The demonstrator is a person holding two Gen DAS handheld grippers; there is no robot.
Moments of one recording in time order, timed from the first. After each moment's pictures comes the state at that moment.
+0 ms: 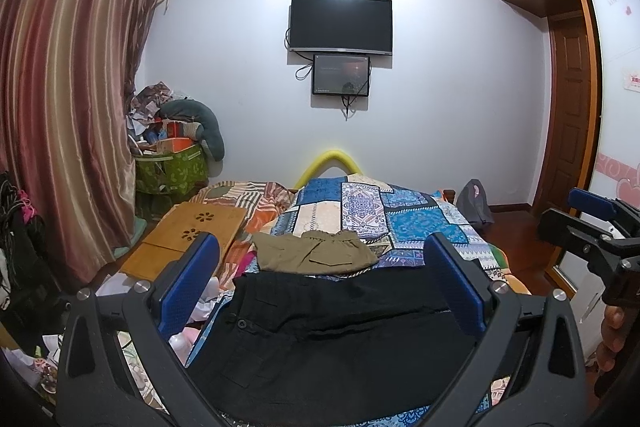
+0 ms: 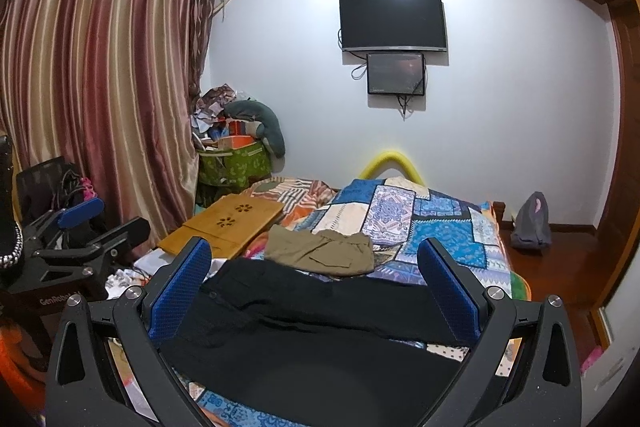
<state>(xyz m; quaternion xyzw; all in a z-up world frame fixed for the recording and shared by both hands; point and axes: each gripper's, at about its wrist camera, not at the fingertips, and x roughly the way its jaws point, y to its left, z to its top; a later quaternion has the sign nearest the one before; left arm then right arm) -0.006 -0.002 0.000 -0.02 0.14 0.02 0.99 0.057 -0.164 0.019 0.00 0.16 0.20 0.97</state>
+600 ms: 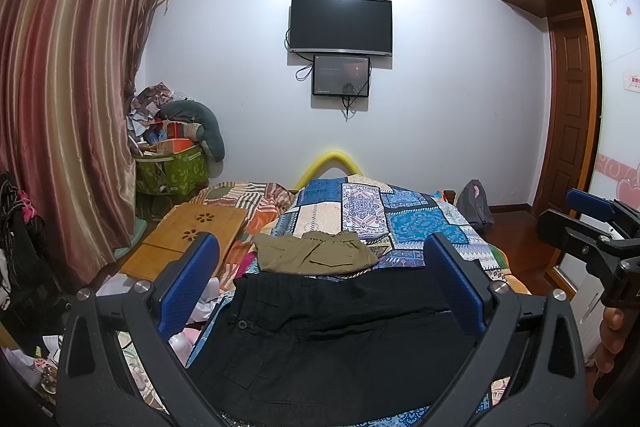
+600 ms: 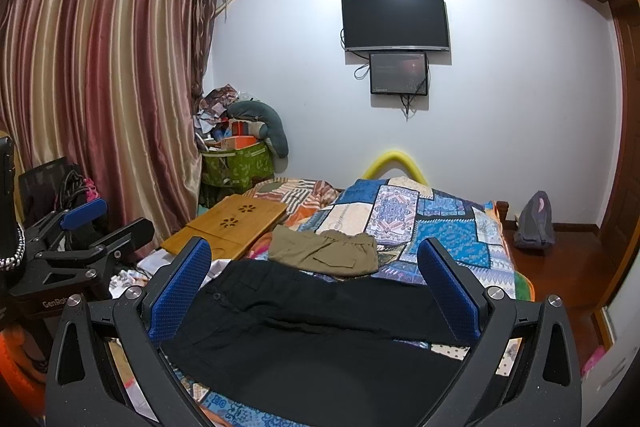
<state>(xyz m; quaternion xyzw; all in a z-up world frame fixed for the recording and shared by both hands) -0.006 0.000 -0.001 -0.02 0.14 0.02 0.99 0.058 -0.160 0.018 0.01 0.16 0.20 0.97</state>
